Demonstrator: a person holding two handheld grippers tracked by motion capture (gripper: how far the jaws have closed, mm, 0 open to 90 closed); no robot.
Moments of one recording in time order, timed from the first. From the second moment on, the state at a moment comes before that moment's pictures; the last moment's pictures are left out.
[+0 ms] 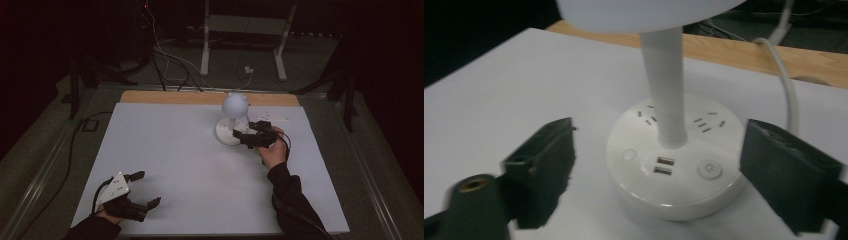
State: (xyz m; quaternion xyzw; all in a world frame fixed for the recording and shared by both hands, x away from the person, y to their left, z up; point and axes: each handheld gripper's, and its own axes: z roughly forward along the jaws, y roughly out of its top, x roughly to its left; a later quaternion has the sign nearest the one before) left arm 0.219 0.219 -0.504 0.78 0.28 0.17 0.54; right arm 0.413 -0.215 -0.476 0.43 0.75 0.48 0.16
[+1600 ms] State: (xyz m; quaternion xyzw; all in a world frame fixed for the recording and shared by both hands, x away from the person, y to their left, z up) left arm 0.218 0.218 -0.503 0.78 0.28 0.17 0.54; right arm 0.291 -0.253 -0.490 0.32 0.82 0.45 0.11
